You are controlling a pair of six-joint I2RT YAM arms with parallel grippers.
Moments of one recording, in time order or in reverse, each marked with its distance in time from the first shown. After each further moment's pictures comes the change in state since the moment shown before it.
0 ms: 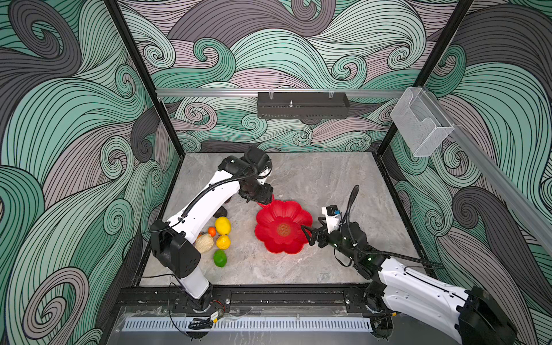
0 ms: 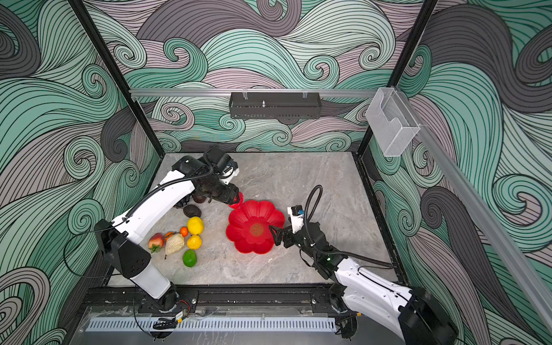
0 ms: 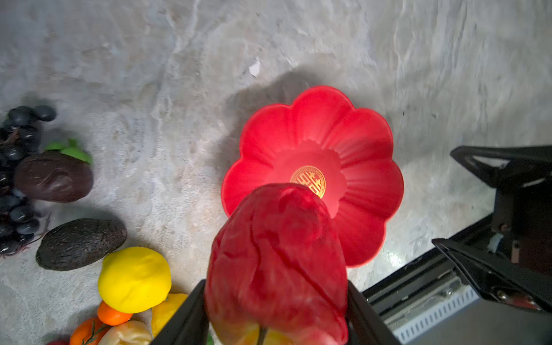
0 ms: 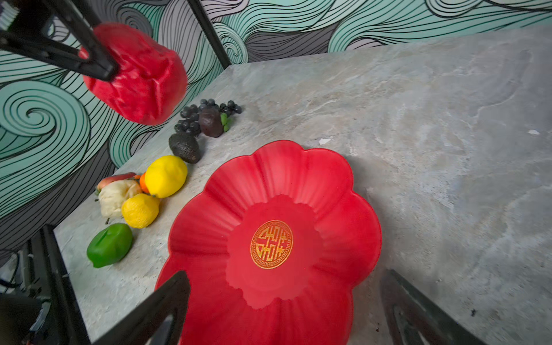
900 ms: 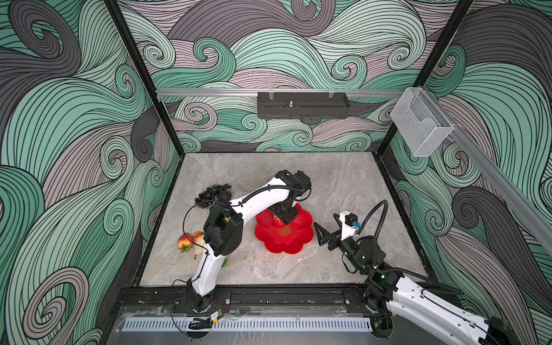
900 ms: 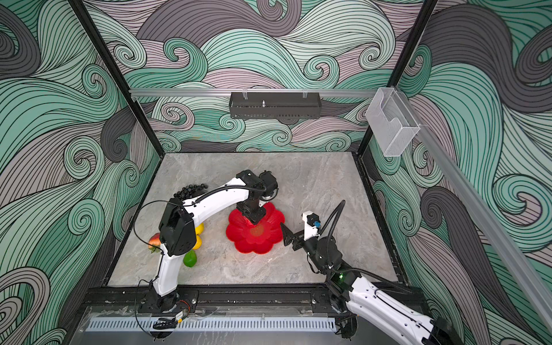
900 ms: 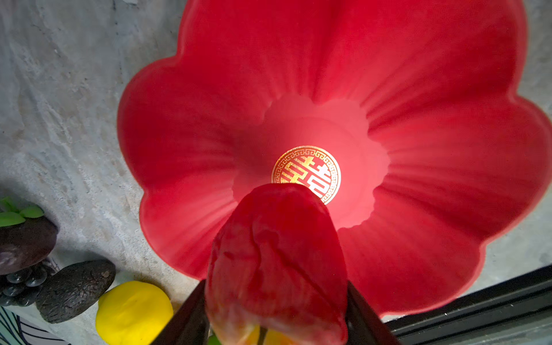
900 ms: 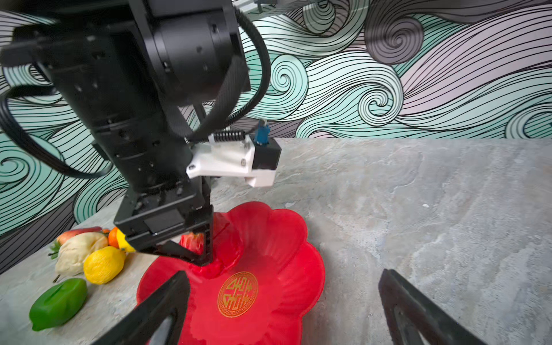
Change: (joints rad) left arm -0.250 0.444 0.197 -0.103 -0.222 0.046; right arm 0.051 -0.362 -0.158 0.042 0.291 -0.113
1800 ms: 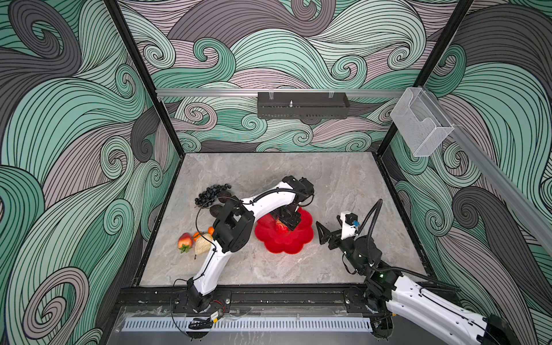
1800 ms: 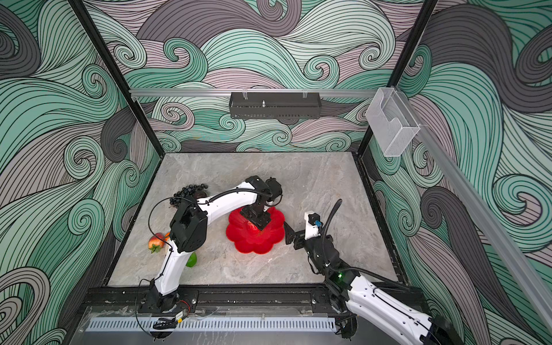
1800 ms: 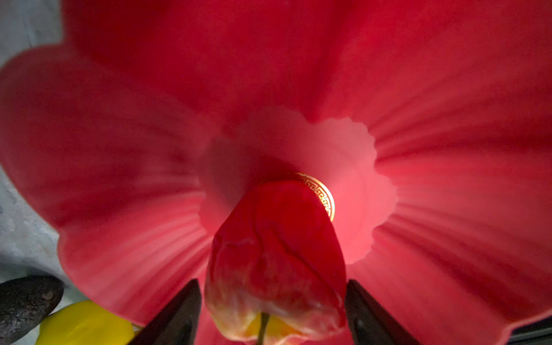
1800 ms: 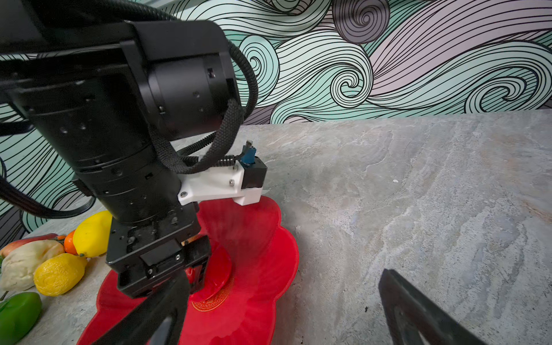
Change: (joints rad) left arm -0.010 0.079 -0.027 0.046 0.031 -0.093; right arm -0.008 0.040 -0.002 -0.038 0.071 0.036
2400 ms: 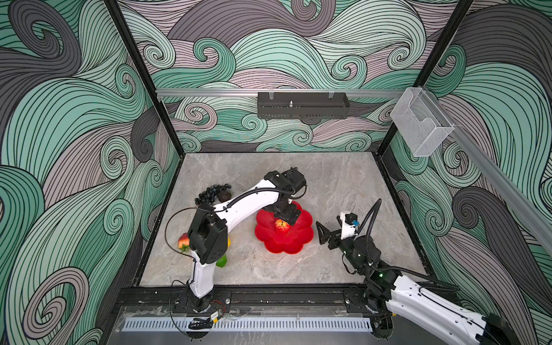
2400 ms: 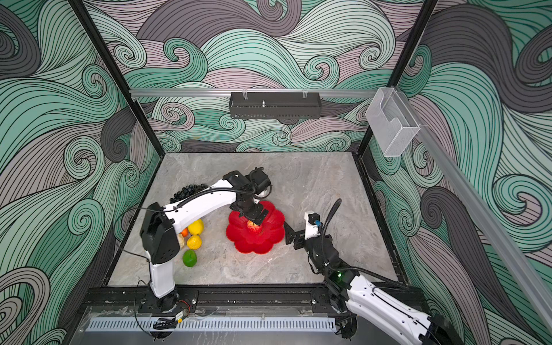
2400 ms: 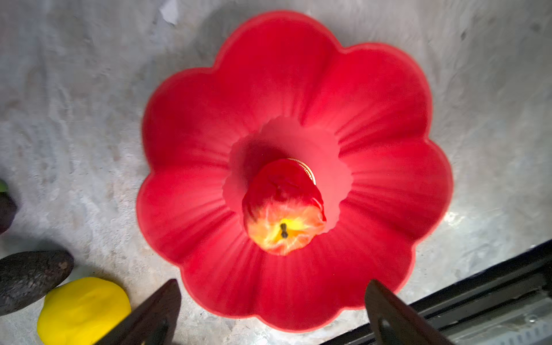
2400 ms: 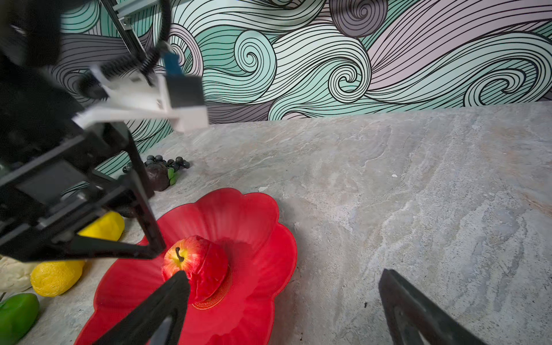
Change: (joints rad) left arm 0.052 -0.357 -0.184 0.112 0.031 -0.080; right arm -0.006 0.002 0.000 -0.002 0.000 0.016
